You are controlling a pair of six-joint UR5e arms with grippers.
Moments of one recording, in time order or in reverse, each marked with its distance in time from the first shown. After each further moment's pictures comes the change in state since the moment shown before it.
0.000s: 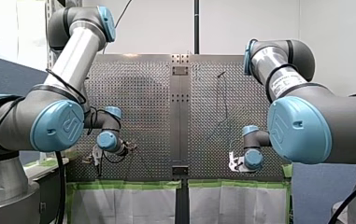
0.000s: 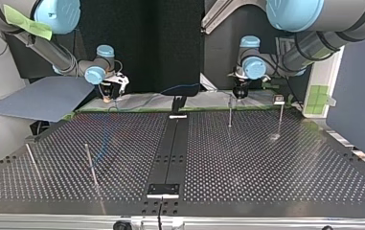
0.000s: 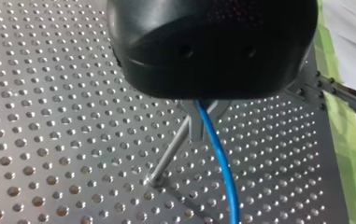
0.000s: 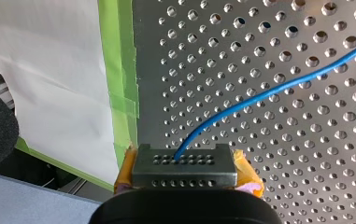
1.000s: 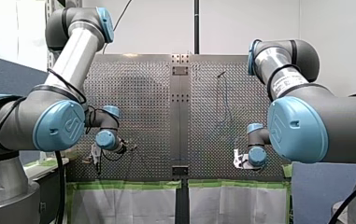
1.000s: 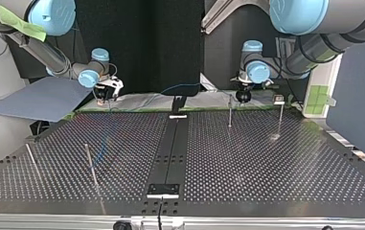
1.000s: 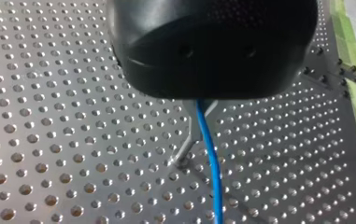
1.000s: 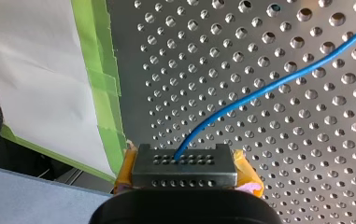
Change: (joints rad) left arm 0.030 -0.002 0.029 -0.003 0.016 -0.015; right arm -0.038 0.000 -0.038 0.026 -0.002 0.011
